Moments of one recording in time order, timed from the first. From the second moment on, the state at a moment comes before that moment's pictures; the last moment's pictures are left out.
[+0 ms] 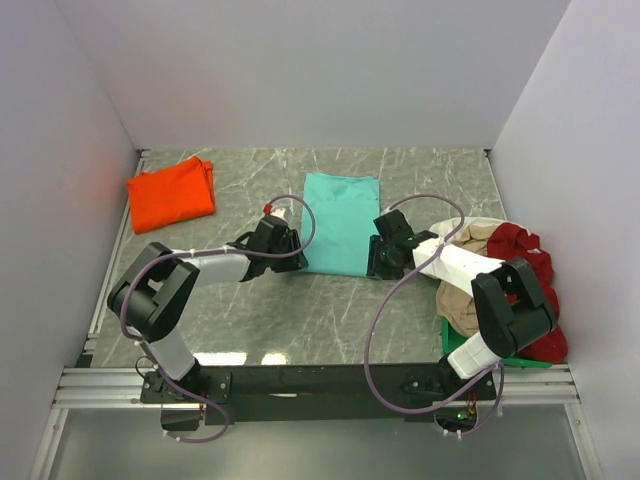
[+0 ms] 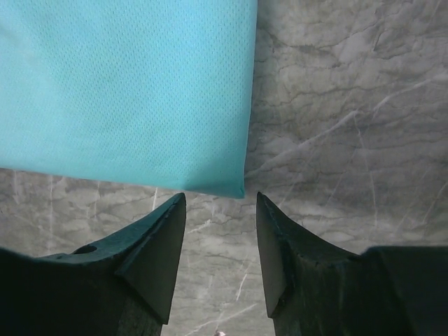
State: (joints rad) left arm -0.60 1.69 0.82 0.09 0.05 -0.67; right arm 0.46 1.54 0.85 -0.42 0.04 0.56
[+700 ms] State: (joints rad) left arm -0.61 1.68 0.77 0.15 0.04 -0.70; right arm 0.45 1.57 0.82 -0.36 0.04 0.56
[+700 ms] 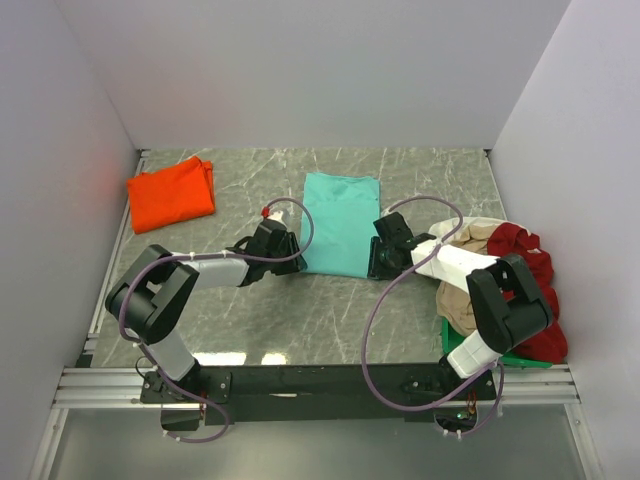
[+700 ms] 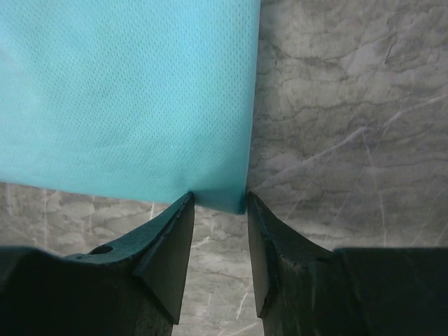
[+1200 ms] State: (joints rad) left arm -0.63 1.68 0.75 0.18 0.04 -0.73; right arm 0.45 1.57 0.81 -0.33 0.03 0.56
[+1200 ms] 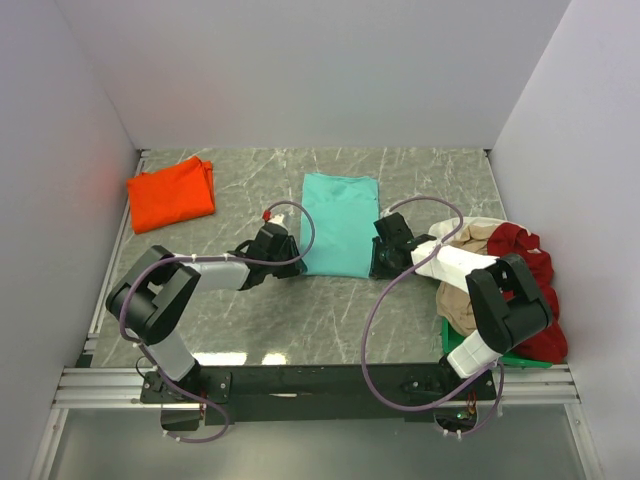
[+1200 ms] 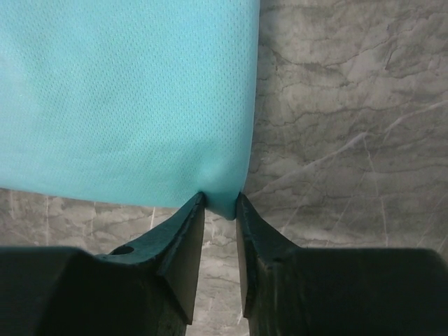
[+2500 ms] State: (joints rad) left arm -0.73 1.47 0.56 0.12 0.05 -0.78; right arm 0.49 1.28 0.71 -0.47 0.04 0.58
